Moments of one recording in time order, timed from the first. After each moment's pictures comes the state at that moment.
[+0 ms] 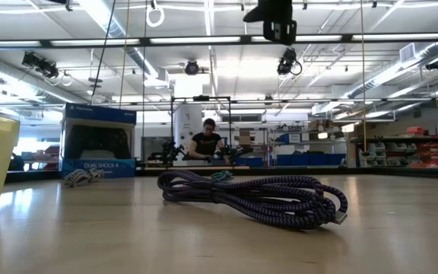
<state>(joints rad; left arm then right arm) -0.43 1.35 1.35 -1.02 0.07 -1.13 0.05 1.52 1.37 -0.60 -0.31 0.52</state>
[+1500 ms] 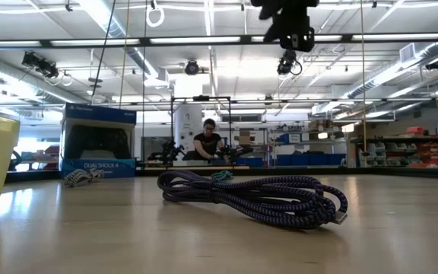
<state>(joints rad) -0.76 1.60 1.35 -1.20 0.20 -1.11 0.06 1.53 1.36 -0.73 -0.23 0.60</state>
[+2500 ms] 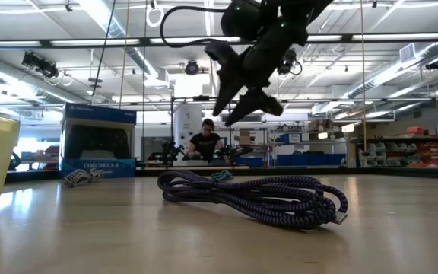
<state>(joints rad) -0.52 1.32 1.35 -0.13 -0.75 -0.75 -0.16 1.80 1.32 -0.42 -0.10 0.77</state>
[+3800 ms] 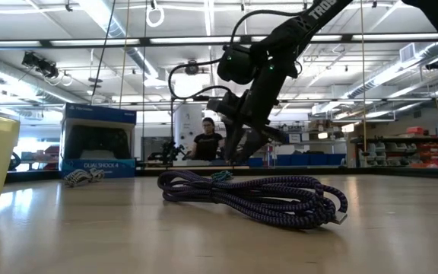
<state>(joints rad) -0.54 1.32 1.35 0.07 -0.82 -0.75 -0.29 1.94 1.32 -0.43 0.02 0.78</state>
